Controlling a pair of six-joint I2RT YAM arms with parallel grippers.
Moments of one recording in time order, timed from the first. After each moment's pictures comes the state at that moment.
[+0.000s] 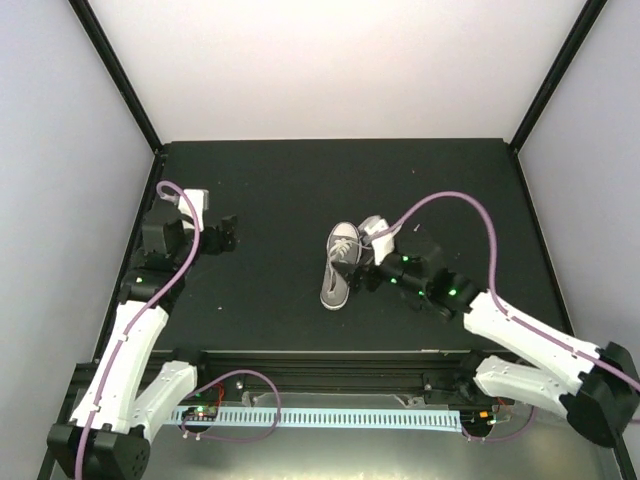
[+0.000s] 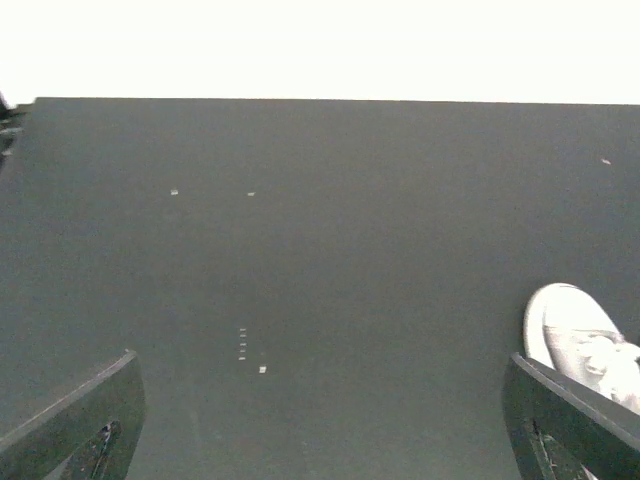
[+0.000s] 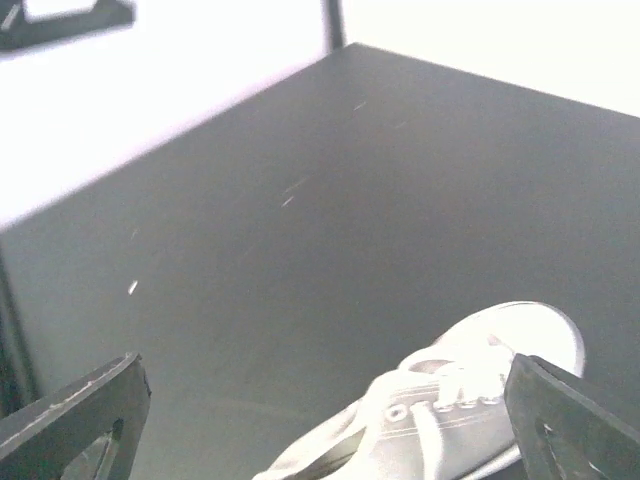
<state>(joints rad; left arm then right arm) -0.08 0.81 0.81 -0.45 0.09 -0.11 0.84 1.05 0.69 -0.05 -0.15 0.07</state>
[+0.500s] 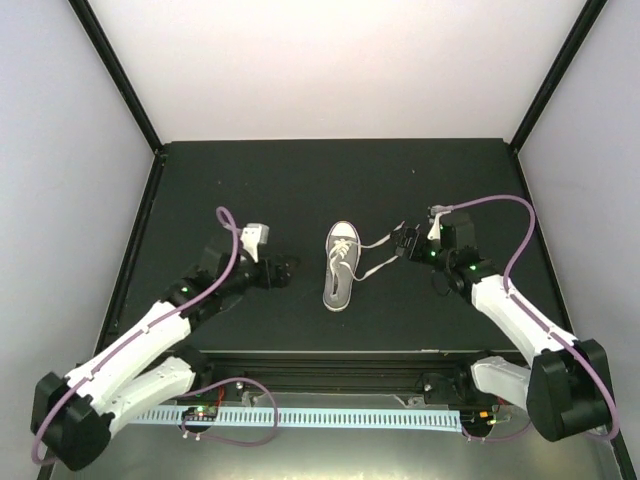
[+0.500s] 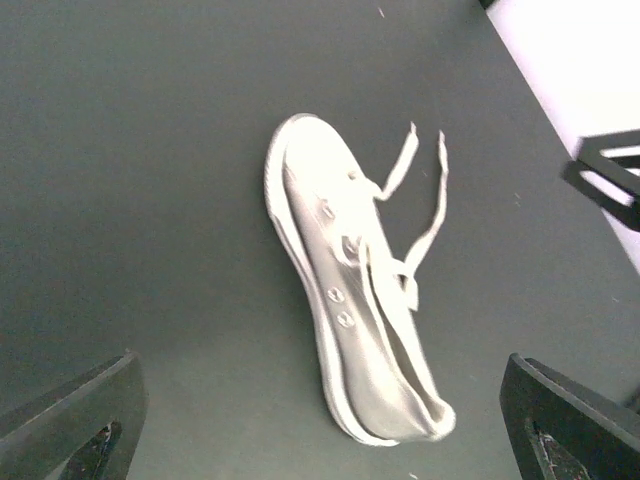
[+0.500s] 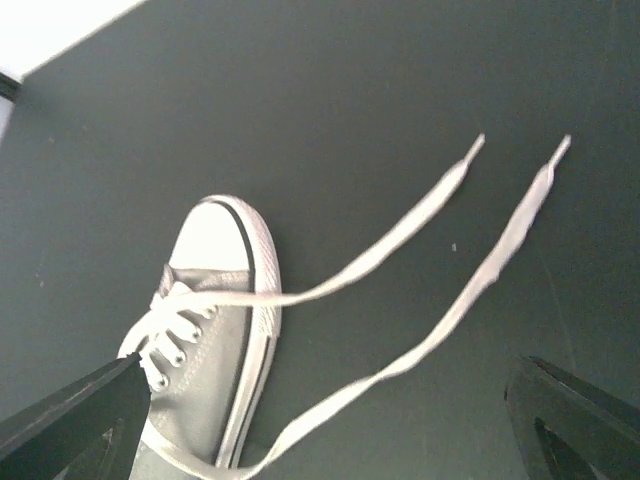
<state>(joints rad) -0.51 0.84 0.59 -0.29 0.18 -0.51 0.29 1.10 0.62 -0.13 -0.19 0.50</state>
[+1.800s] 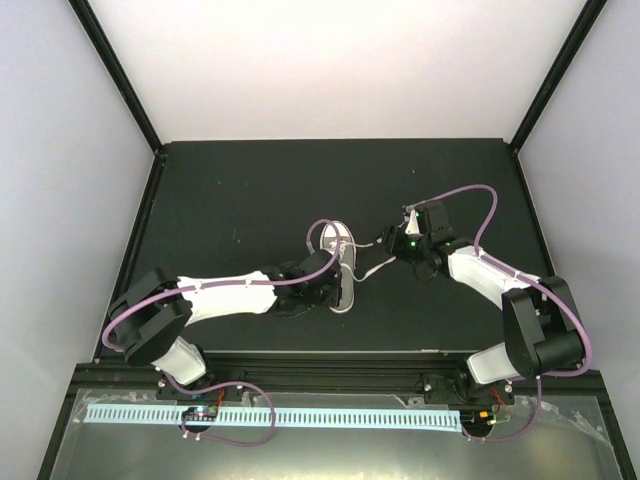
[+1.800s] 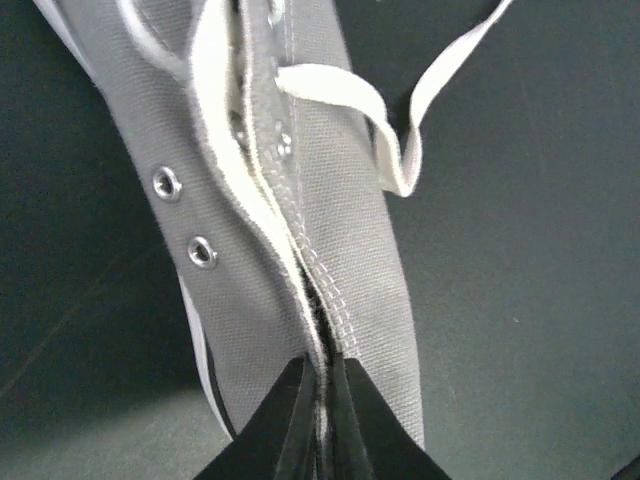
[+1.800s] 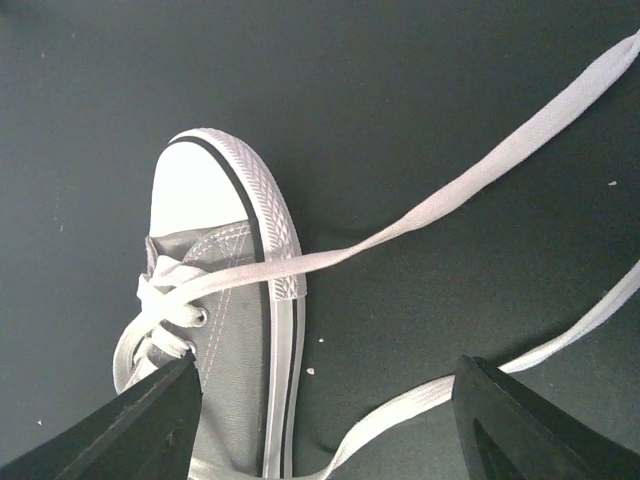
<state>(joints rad) -0.97 1.55 0.82 -0.19 -0.02 -0.80 0.33 1.45 0.76 -0.13 -0.35 0.59</state>
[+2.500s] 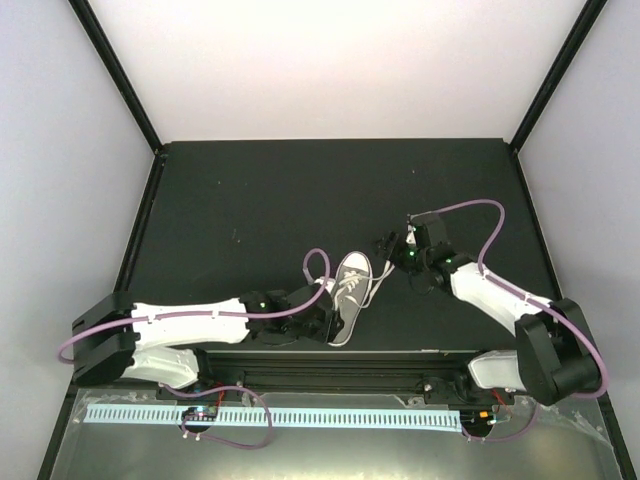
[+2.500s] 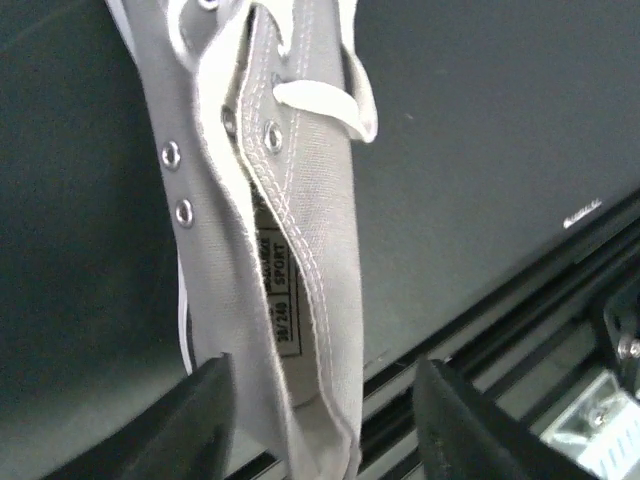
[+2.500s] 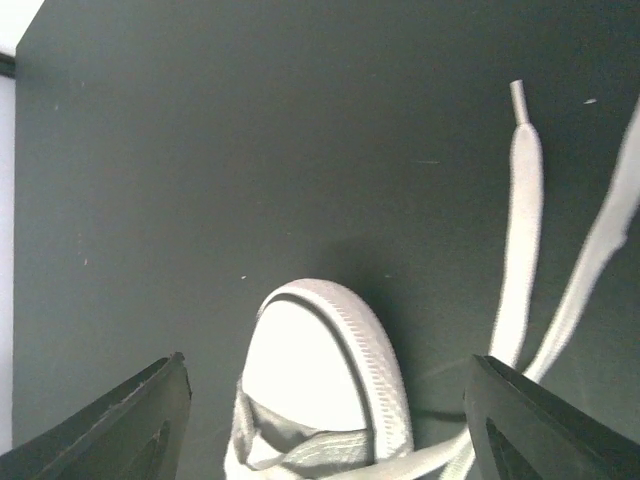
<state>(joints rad) -1.19 1.30 0.70 -0.31 -0.06 -0.88 0.42 1.32 0.66 -0.10 -0.23 0.81</state>
